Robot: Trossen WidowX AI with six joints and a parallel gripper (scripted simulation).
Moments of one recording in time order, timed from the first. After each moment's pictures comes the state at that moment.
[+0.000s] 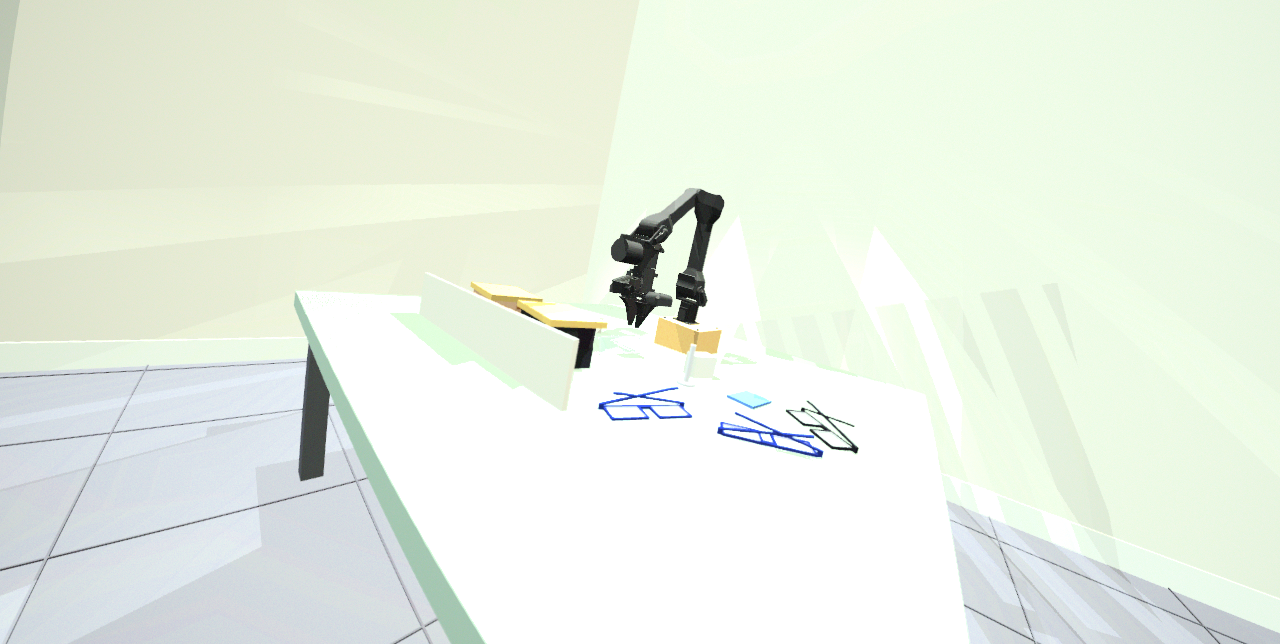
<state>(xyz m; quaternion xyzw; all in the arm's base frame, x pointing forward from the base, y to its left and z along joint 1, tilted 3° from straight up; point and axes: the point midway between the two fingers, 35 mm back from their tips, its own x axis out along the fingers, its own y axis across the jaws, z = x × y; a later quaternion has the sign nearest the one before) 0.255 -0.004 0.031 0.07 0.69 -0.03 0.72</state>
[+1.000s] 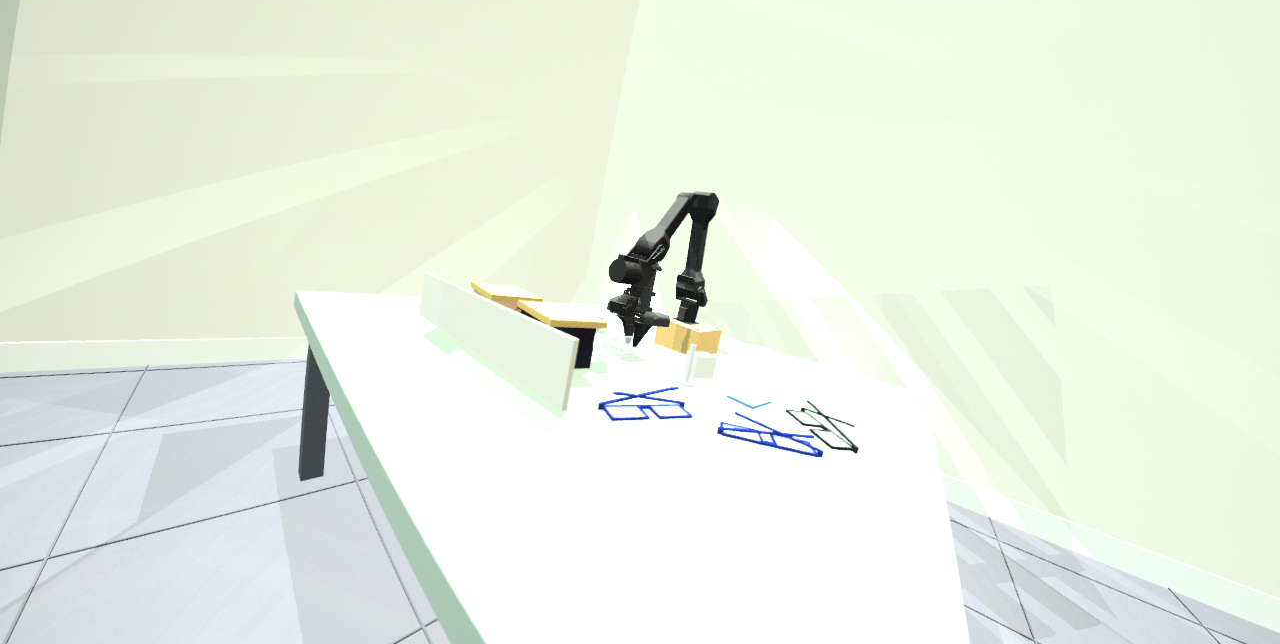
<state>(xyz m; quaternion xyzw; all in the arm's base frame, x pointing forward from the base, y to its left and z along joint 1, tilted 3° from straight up) 0.257 0.003 -0.017 0.07 0.69 -0.03 0.72</state>
